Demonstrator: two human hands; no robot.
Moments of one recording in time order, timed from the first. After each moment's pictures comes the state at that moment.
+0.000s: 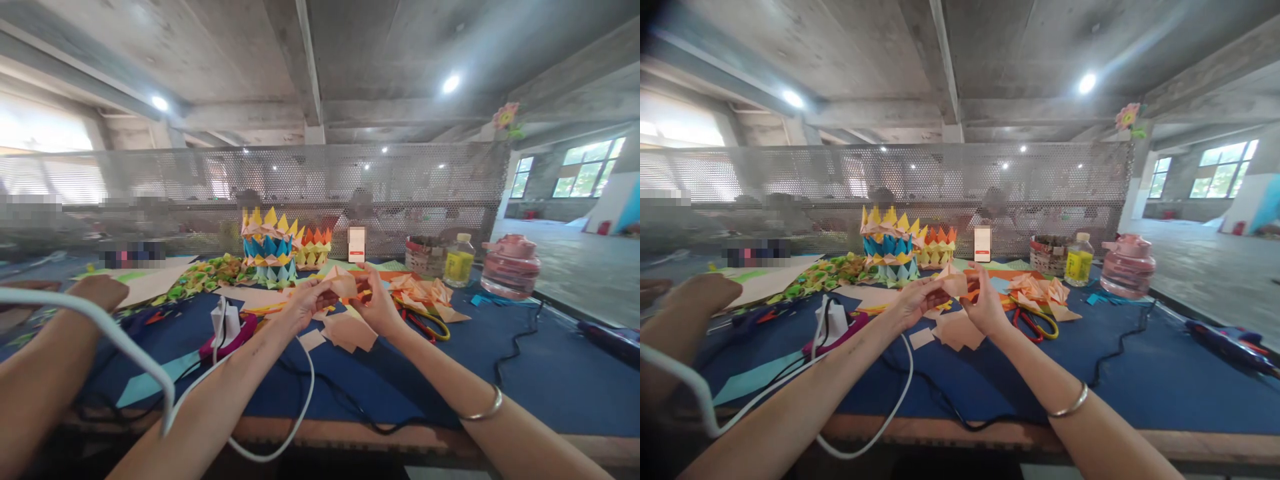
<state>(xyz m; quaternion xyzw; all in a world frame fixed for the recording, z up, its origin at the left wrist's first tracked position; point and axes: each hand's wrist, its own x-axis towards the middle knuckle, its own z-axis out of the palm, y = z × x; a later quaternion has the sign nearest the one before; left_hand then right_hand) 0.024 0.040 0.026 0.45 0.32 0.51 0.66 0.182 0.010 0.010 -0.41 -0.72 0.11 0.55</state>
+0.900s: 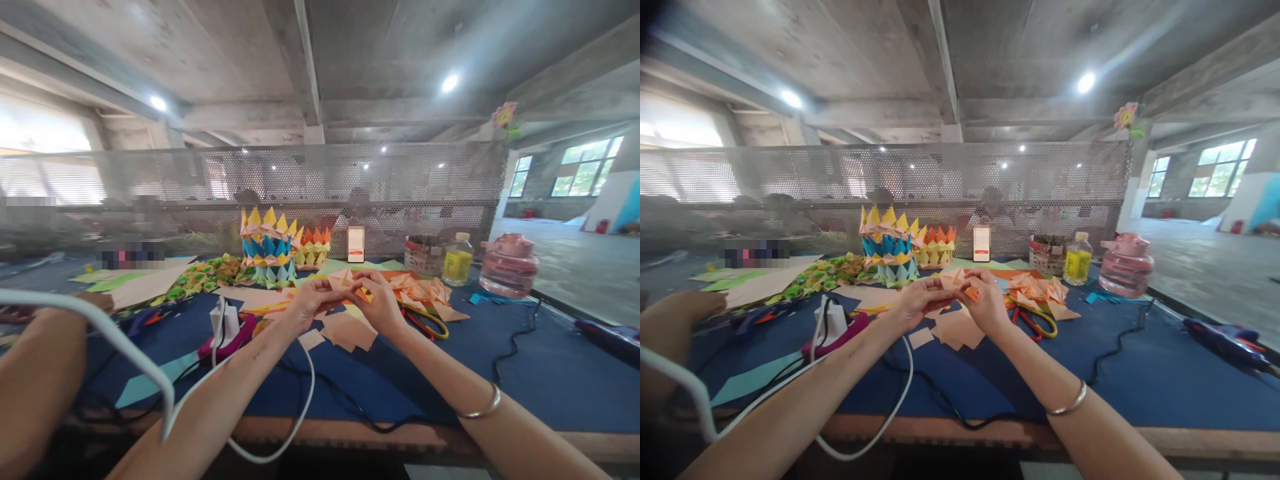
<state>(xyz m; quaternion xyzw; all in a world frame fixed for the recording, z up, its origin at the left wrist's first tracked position) 0.025 0.034 0.023 0.52 0.28 0.47 0.65 0.187 0.007 0.016 -0.42 -0.74 -0.07 0.52</state>
